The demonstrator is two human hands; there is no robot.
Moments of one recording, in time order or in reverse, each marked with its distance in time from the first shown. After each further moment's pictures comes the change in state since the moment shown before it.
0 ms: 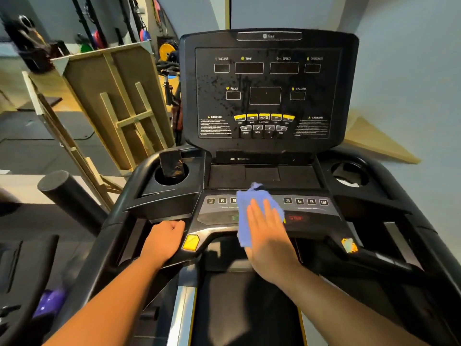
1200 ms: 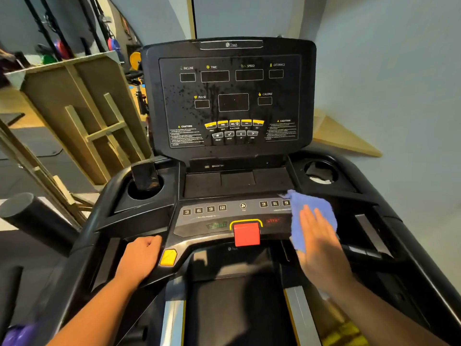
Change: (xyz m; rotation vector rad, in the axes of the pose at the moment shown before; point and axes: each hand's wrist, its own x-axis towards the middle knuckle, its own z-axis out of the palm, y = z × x) left_hand 0.001 0.000 0.002 0.029 0.009 0.013; right_hand -0.085 0.124 0.014 0.003 0.253 0.241
